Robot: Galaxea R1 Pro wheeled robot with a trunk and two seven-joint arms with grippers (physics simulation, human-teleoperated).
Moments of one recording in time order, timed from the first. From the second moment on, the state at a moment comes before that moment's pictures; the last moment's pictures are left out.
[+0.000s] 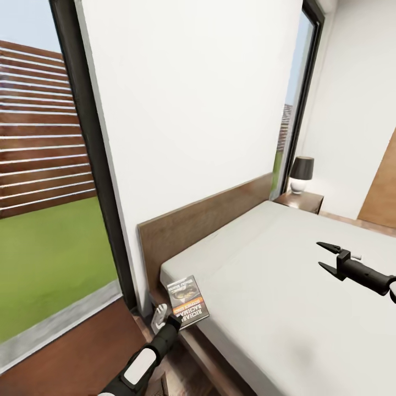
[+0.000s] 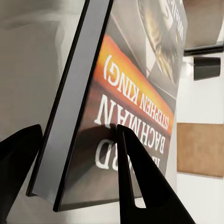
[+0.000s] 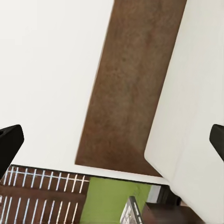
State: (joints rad) left arm -0.49 -0.17 -0.05 -0.42 1.09 0.08 -0.31; right arm -0.82 -0.51 -0.43 -0.47 -0.72 0.89 0.72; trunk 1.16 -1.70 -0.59
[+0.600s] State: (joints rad) left arm -0.49 -0.17 -0.05 -0.42 1.09 0.08 -0.31; right arm -0.82 -0.51 -0.43 -0.47 -0.72 0.89 0.72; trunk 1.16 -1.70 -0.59
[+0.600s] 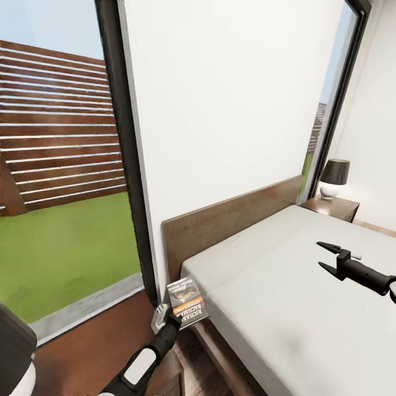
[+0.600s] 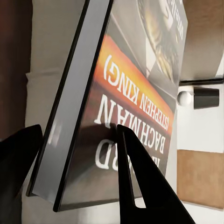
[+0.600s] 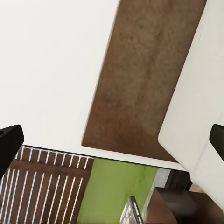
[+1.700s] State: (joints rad) left arm -0.49 -0.17 -0.05 -0.43 1.09 0.08 -0.31; right arm -0.82 -0.51 -0.43 -0.47 -0.72 0.89 0.73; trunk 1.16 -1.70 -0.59
